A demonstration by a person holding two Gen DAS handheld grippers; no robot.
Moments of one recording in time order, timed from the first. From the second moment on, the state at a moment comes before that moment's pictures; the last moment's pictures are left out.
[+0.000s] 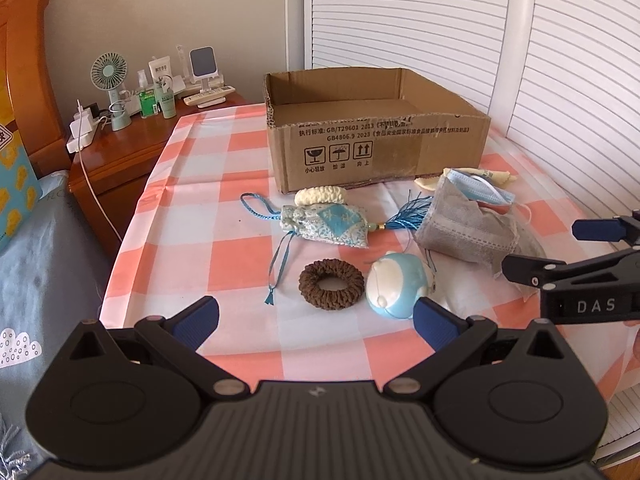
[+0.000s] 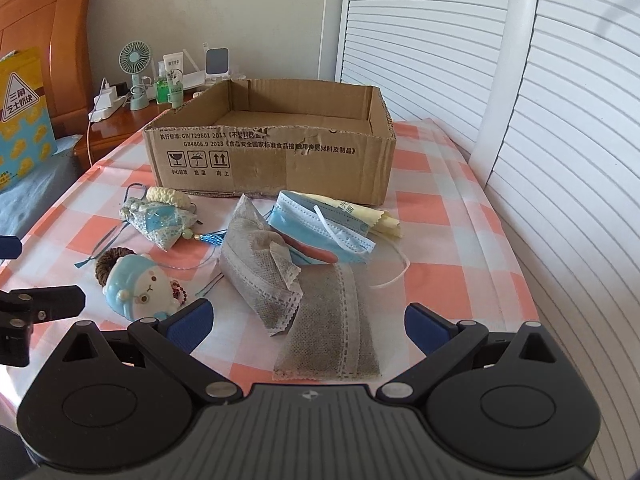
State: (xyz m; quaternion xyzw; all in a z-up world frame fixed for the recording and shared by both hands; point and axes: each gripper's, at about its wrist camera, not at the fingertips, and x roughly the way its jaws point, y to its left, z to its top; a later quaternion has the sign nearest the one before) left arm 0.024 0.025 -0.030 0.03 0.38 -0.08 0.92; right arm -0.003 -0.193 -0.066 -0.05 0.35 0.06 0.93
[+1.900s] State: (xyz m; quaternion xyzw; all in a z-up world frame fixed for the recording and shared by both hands) left arm 0.041 -0.034 -0.053 0.07 0.38 -0.18 0.91; right arm 0.003 -0.216 -0.103 -0.09 0.32 0.17 0.93
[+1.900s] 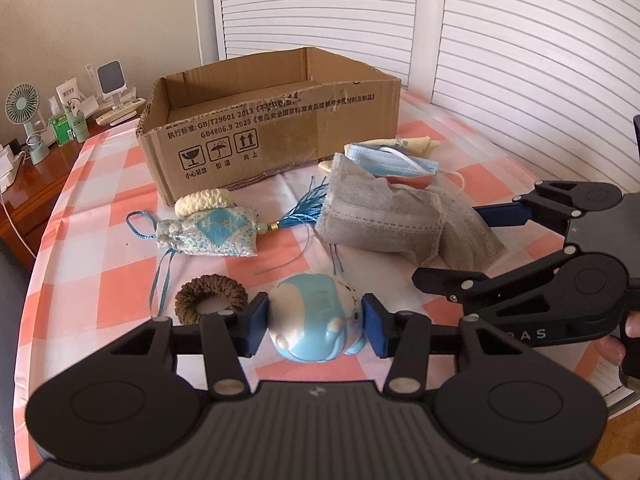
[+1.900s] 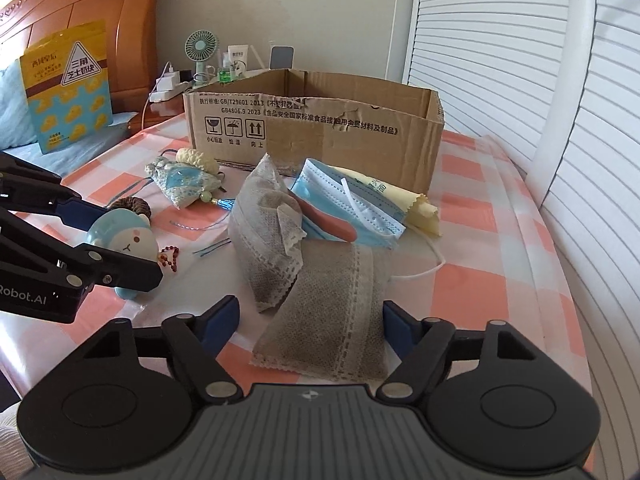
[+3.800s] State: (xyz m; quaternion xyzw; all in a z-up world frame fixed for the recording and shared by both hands) left arm 0.037 -0.018 -0.025 0.07 0.37 -0.25 0.89; right arm -0.044 -0.223 -0.060 -0.11 0.31 0.20 0.92
